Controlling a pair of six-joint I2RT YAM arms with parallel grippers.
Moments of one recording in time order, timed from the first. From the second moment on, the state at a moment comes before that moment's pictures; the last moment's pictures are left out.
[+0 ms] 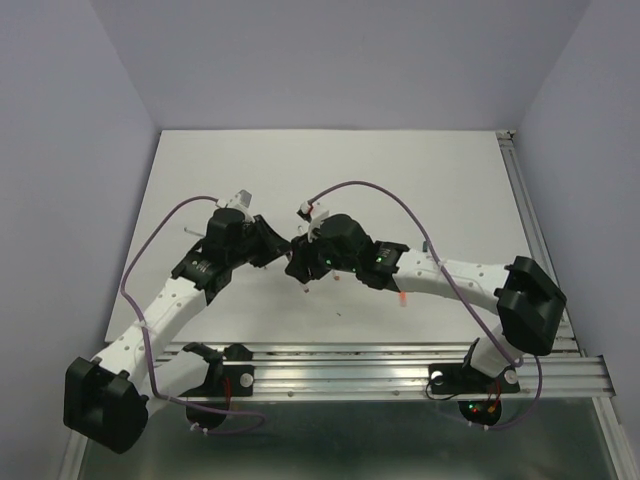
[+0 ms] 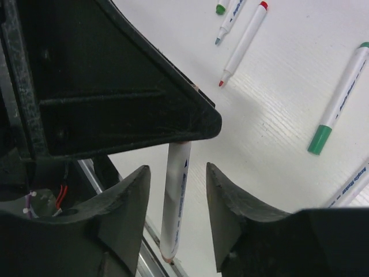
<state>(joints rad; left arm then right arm) -0.42 0.98 0.70 -0.29 0.22 -0.87 1.01 1.57 1.09 0.00 -0.08 0.44</state>
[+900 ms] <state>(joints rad) -0.09 1.19 0.89 -0.32 0.10 -0.82 1.02 1.17 0.61 0.10 -0.19 0.65</state>
